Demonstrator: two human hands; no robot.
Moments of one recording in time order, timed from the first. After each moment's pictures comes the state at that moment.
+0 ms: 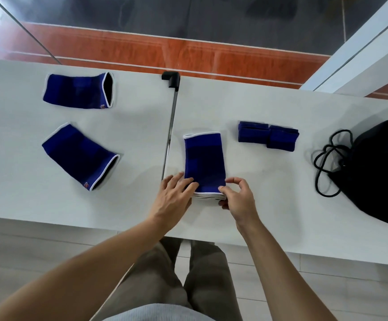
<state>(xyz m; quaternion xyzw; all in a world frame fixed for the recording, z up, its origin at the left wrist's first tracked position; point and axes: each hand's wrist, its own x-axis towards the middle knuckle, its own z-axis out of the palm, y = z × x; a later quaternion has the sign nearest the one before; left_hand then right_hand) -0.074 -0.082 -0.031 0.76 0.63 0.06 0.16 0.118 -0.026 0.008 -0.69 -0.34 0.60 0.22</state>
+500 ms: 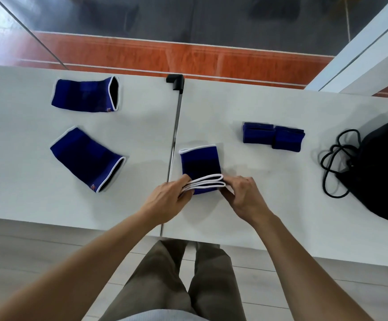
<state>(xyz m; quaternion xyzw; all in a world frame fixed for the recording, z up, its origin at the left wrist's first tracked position) -0.101 -0.071 0.006 0.67 0.64 0.12 0.35 0.132 -0.003 -0.012 -0.49 -0.81 0.33 0.05</state>
